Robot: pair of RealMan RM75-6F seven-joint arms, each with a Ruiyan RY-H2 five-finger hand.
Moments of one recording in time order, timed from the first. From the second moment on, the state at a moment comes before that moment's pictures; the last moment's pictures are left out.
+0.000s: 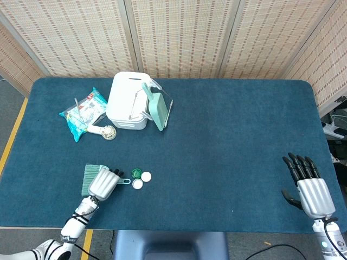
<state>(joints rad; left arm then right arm) -0.49 -1.67 -0.01 -1.23 1.50 1.16 0.57 0.08 -1.15 0.02 -1.61 -1.58 1.49 -0.08</state>
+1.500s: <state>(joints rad) -0.50 -2.08 -0.10 -0.54 1.61 1.59 -0.90 0.08 -1.15 0.02 -1.61 -1.59 1.49 -0.09</state>
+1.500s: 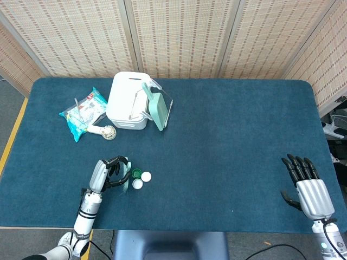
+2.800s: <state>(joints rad) -0.63 -2.19 -0.05 -0.55 1.68 1.64 -0.85 0.07 -1.13 0.02 -1.61 -1.58 1.49 -0.05</state>
